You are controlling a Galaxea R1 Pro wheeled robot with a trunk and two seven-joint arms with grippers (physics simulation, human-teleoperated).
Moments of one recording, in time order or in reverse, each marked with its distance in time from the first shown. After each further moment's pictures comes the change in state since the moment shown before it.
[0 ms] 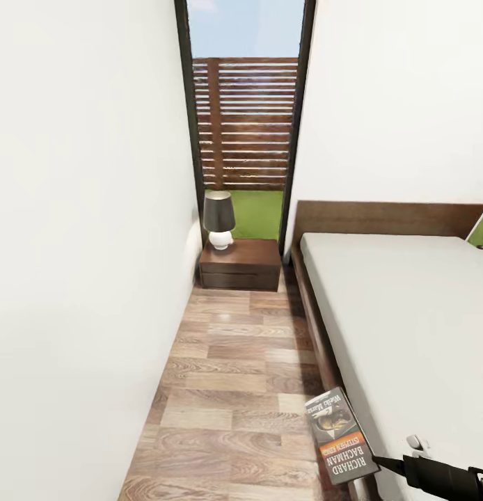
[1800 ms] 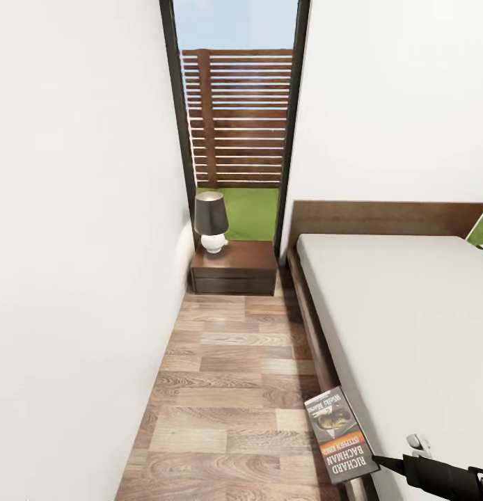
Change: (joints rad) left arm 0.000 0.000 0.001 0.000 0.000 0.000 0.000; right arm -0.001 0.000 -0.003 0.000 -0.001 0.001 0.000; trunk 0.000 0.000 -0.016
